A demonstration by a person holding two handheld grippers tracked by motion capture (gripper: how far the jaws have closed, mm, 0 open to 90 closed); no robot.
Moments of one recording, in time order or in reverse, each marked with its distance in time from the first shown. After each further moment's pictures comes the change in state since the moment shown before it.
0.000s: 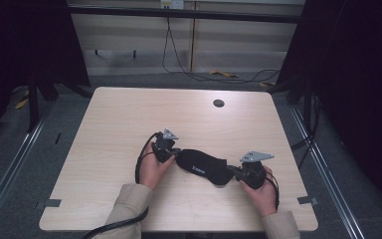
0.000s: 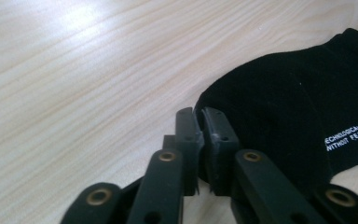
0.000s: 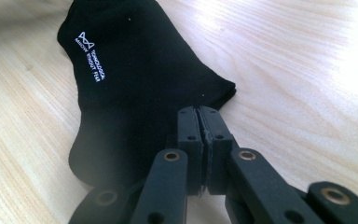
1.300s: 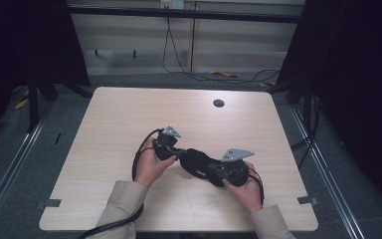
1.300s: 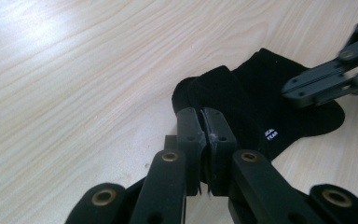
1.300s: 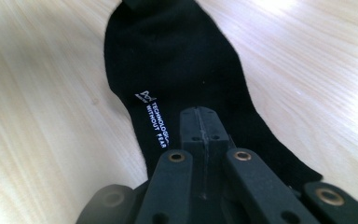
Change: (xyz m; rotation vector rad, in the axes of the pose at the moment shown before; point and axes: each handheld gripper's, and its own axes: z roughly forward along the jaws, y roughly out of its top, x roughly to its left) left arm -0.012 0.024 -0.029 0.025 -0.170 0.035; right arm 0.039 0.032 0.021 -0.021 0.088 -0.140
